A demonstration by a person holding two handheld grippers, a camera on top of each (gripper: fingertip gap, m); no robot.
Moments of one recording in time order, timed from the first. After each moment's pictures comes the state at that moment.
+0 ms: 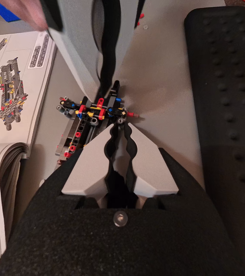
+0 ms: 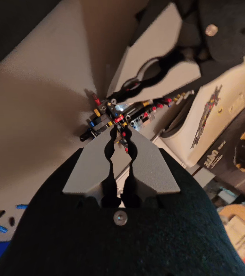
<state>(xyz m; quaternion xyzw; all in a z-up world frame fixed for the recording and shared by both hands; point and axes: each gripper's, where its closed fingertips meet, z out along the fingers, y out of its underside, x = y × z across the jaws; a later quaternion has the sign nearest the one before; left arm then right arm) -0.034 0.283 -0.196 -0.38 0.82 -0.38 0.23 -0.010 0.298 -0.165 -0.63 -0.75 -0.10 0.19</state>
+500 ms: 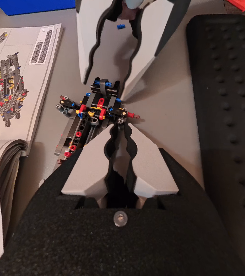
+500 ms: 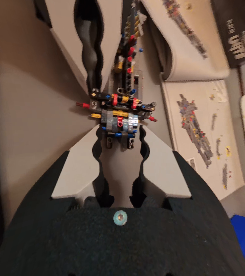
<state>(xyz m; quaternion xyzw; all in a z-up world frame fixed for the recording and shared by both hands) -0.032 0.286 -0.195 -0.39 0.81 -0.38 0.21 0.018 0.287 -0.187 -0.85 -0.38 -0.06 0.36</state>
